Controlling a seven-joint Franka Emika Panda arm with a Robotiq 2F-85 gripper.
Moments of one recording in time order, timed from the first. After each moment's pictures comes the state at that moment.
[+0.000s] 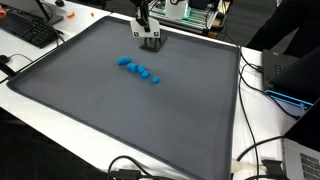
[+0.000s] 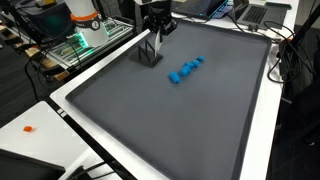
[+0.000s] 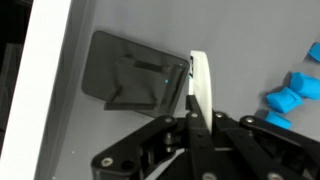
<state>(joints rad) 0.05 0.01 -0.02 -2.39 0.16 2.26 1.11</state>
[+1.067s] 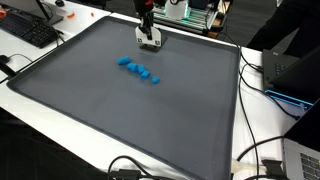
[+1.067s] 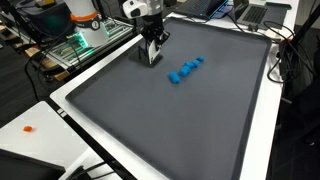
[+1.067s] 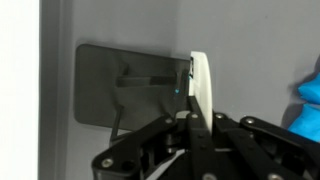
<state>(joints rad) 0.05 0.01 -0.01 -2.58 0.22 2.55 1.21</state>
